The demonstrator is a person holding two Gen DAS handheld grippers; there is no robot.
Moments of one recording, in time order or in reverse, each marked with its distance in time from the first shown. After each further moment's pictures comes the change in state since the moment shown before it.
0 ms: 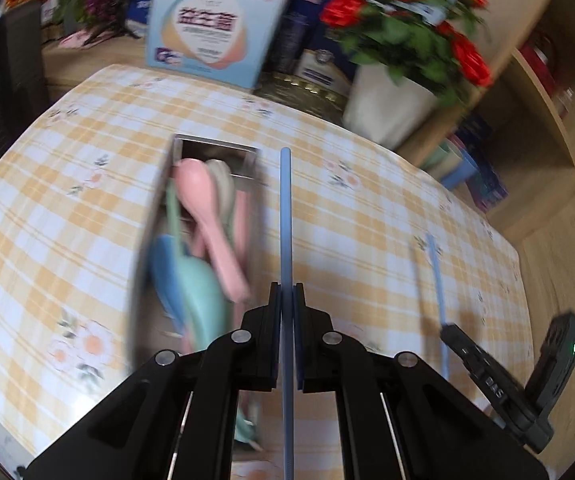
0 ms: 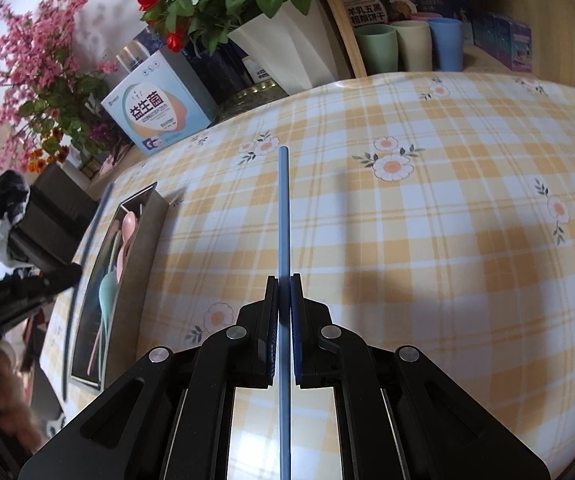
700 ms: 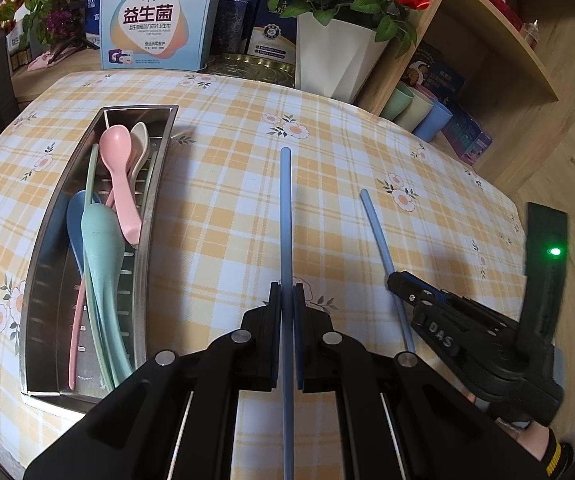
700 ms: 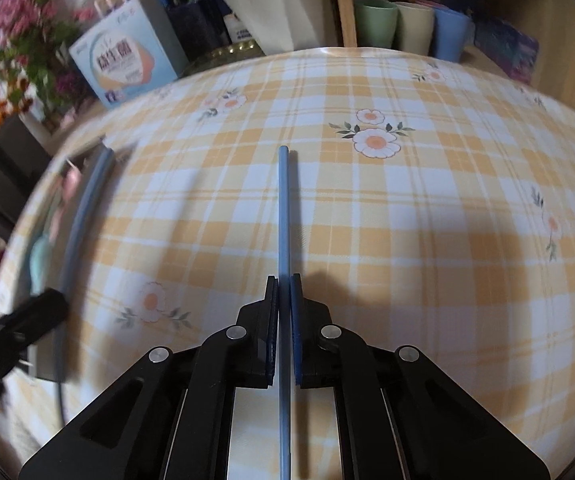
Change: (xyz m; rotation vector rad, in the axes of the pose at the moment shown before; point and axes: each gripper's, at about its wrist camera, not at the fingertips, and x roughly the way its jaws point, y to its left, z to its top) left arm 0.032 -0.076 -0.064 0.147 0.003 -0.004; right arm 0.033 -0.002 -0.002 -0.089 0.101 -0.144
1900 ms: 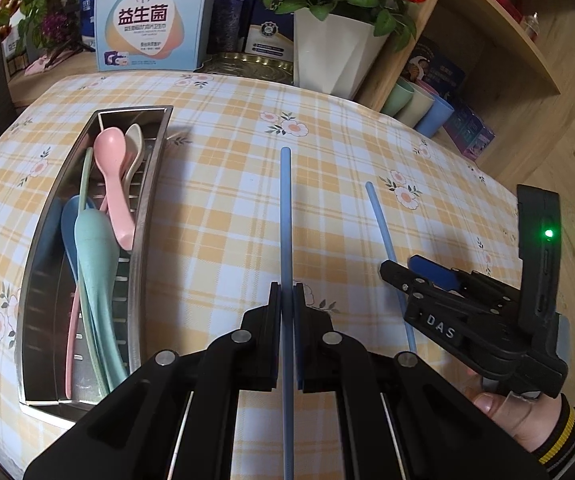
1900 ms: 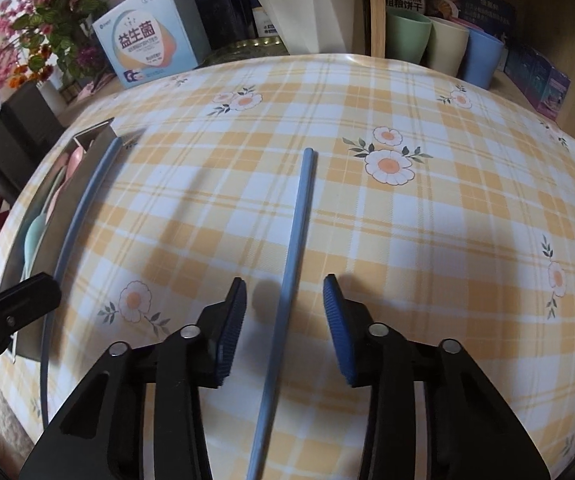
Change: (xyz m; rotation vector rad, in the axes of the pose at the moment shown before) left arm 0.009 0.000 0.003 0.011 0.008 0.007; right arm 0.014 -0.005 0.016 -0.160 0.029 -0.015
